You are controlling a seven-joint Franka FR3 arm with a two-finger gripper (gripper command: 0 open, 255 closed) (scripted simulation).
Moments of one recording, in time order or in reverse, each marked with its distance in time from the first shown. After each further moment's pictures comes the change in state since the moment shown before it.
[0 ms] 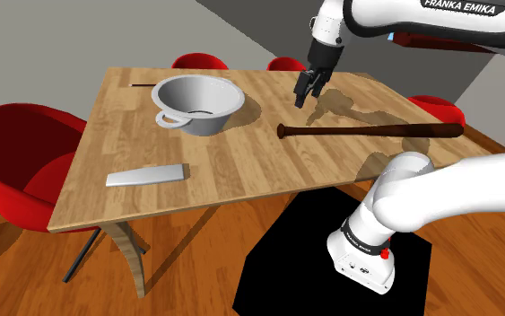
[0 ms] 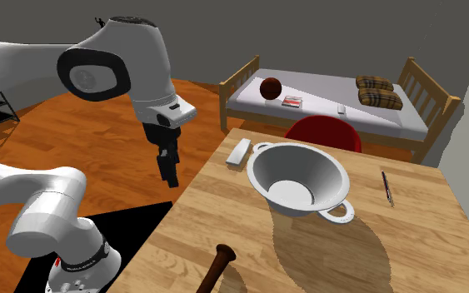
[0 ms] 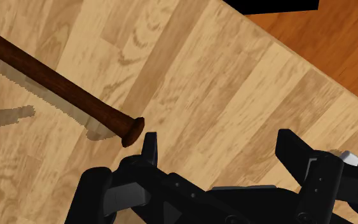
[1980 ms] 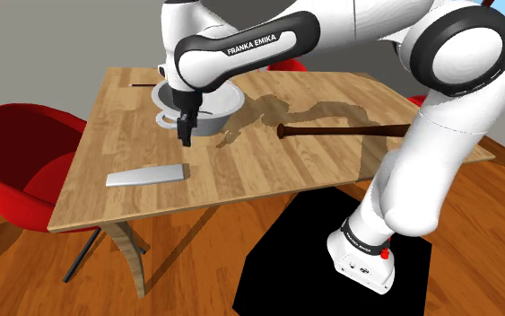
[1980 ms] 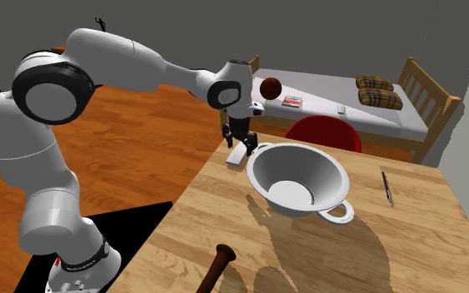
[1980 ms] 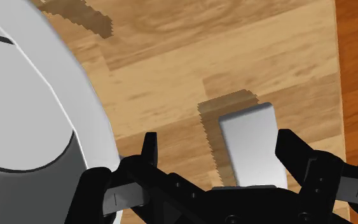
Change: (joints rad) arm 0.260 0.907 0.155 0.501 0.037 0.363 -0.298
